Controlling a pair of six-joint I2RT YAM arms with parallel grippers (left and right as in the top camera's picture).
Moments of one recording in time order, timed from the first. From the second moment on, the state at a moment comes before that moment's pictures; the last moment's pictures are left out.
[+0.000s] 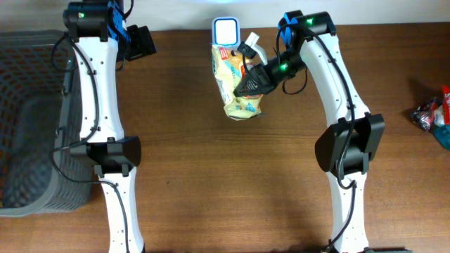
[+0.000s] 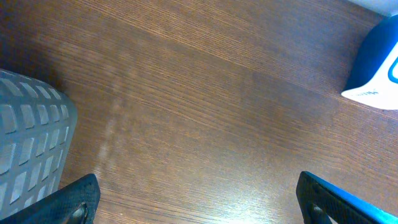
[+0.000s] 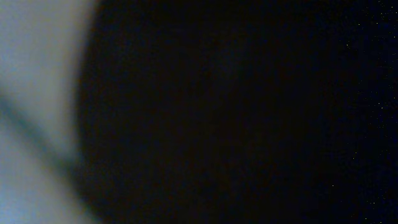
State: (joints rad) left arm -0.02 2.50 3.01 -1.69 -0.06 -0.35; right arm 0.21 2.39 2.45 -1.69 -1.03 -0.70
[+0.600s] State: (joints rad) left arm -0.02 2.50 3.01 -1.69 -0.06 -0.35; right arm 0.21 2.39 2.45 -1.66 -1.02 -0.81
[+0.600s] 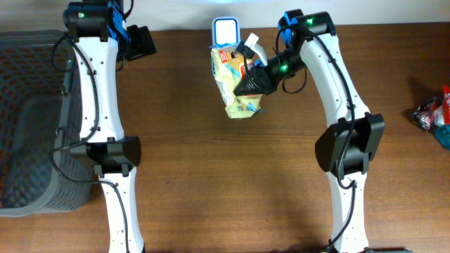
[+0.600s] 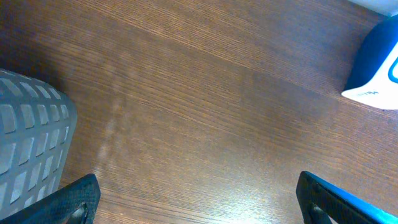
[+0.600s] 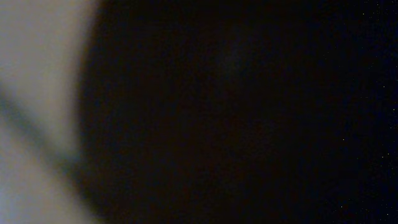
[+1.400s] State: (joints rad) left arm -0.02 2.50 3.01 -1.69 -0.06 -0.35; right arm 0.40 2.53 2.44 -0.61 -0.05 0.53
